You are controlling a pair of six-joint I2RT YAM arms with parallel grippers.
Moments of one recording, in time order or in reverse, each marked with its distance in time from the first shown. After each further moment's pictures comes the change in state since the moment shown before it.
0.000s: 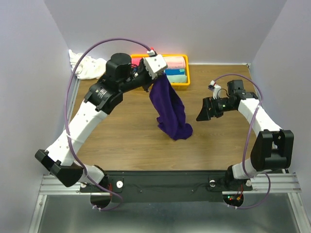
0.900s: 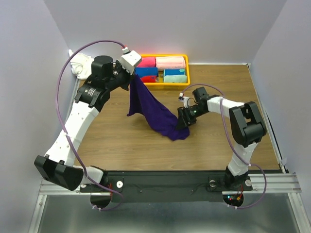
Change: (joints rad) left arm 0.270 -0.065 -0.177 -0.001 -0.086 -0.092; right arm 0.303 0.397 0.021 0.269 -0.022 0.152
